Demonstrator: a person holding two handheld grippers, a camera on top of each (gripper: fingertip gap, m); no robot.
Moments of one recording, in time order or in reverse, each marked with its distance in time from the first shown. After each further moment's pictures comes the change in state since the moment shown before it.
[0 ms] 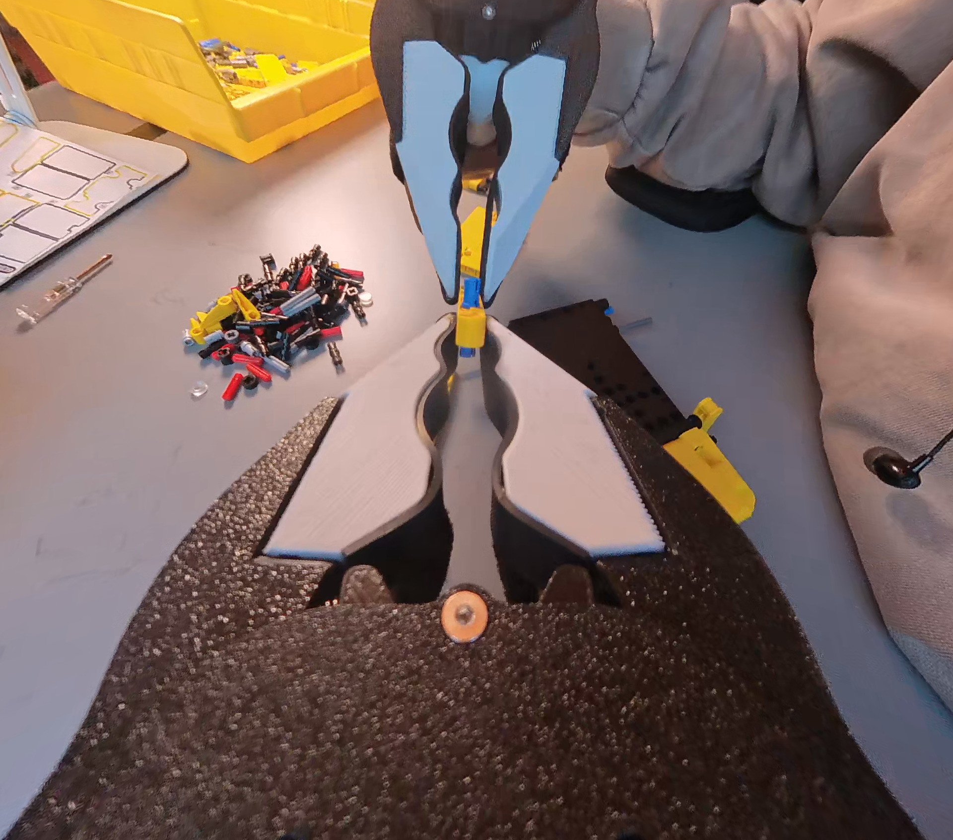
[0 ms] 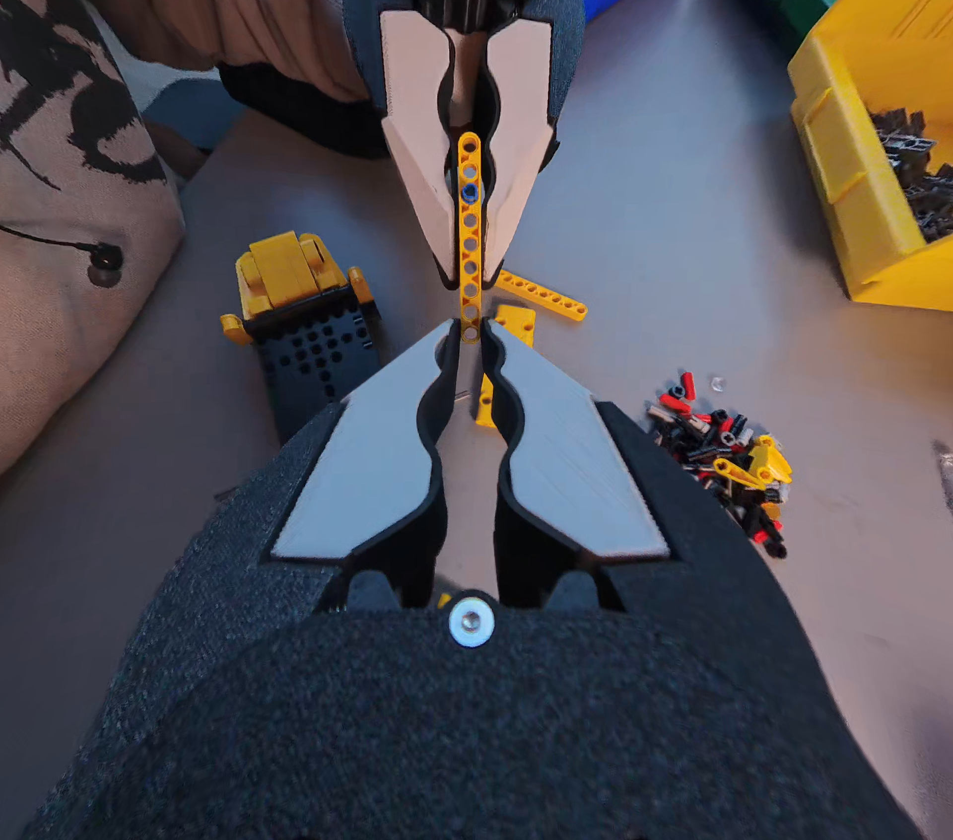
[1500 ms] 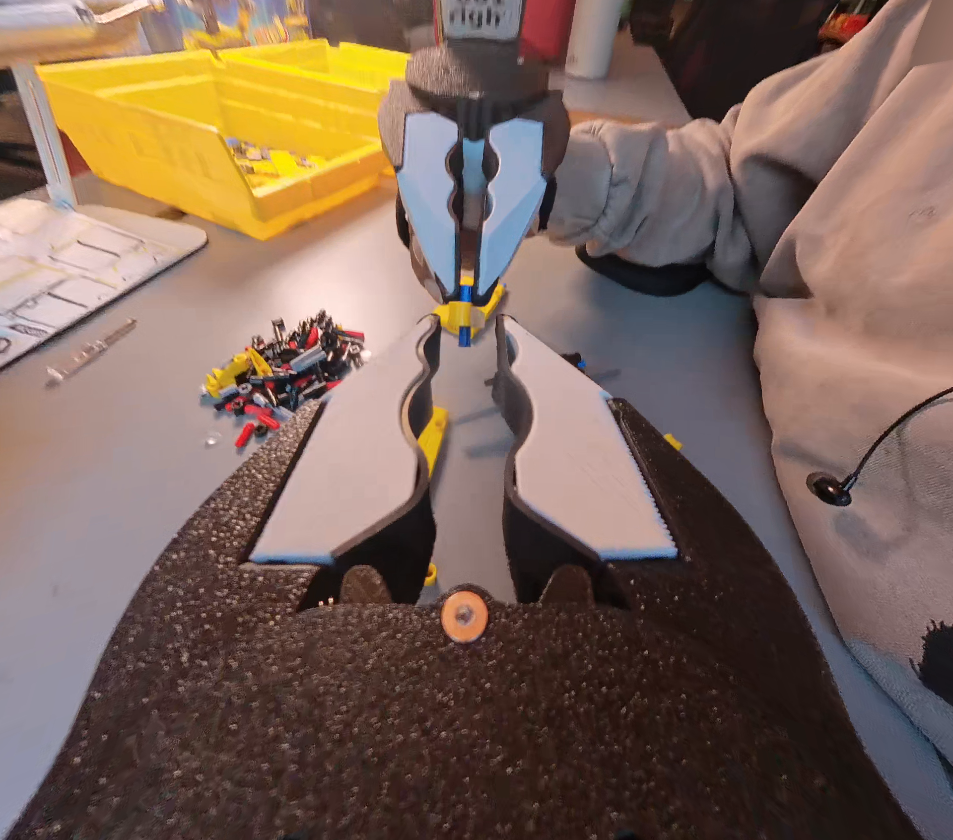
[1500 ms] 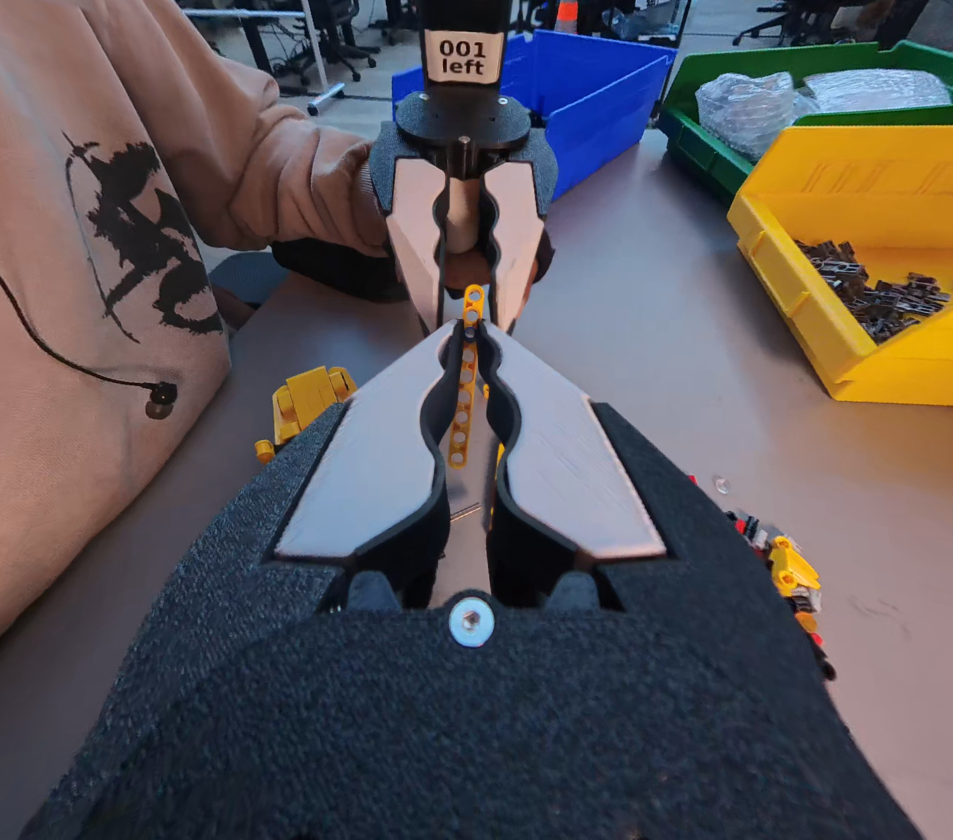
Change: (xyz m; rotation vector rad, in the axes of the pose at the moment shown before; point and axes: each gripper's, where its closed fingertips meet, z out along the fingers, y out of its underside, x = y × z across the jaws) left arm 0.003 -0.030 -0.021 0.164 0.036 -0.006; right arm 0.000 -0.051 -0.008 0.306 0.003 0.059
